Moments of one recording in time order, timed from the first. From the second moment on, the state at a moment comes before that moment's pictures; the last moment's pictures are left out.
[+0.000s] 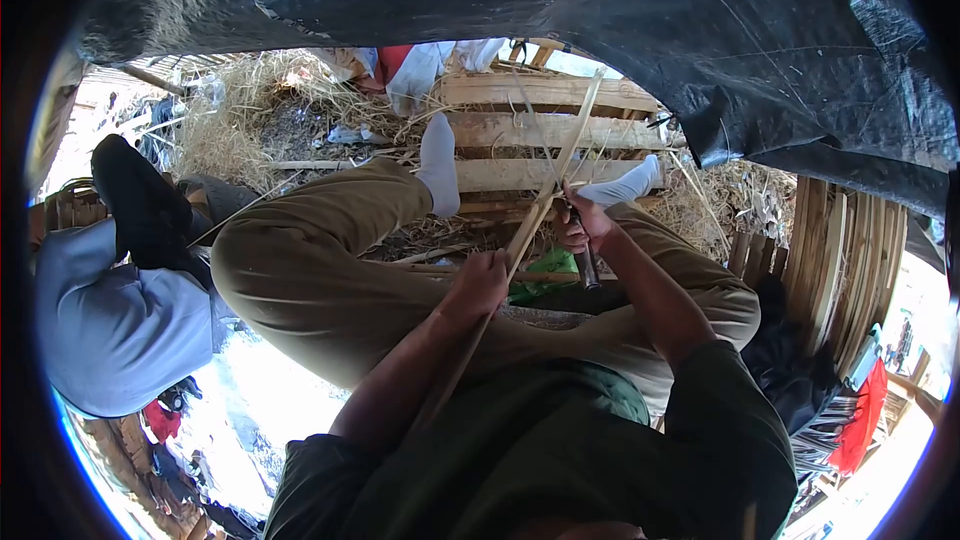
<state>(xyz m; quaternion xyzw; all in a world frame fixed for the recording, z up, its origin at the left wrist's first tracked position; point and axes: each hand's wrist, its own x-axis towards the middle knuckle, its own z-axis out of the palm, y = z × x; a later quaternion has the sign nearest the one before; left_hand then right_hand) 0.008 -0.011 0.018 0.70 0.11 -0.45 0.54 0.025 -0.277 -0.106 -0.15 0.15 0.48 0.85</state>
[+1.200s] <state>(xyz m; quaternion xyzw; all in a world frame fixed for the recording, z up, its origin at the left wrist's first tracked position) 0.009 0.005 0.010 0.60 0.21 -0.48 0.60 -0.004 -0.334 0.055 -0.90 0.01 0.43 -0.05</state>
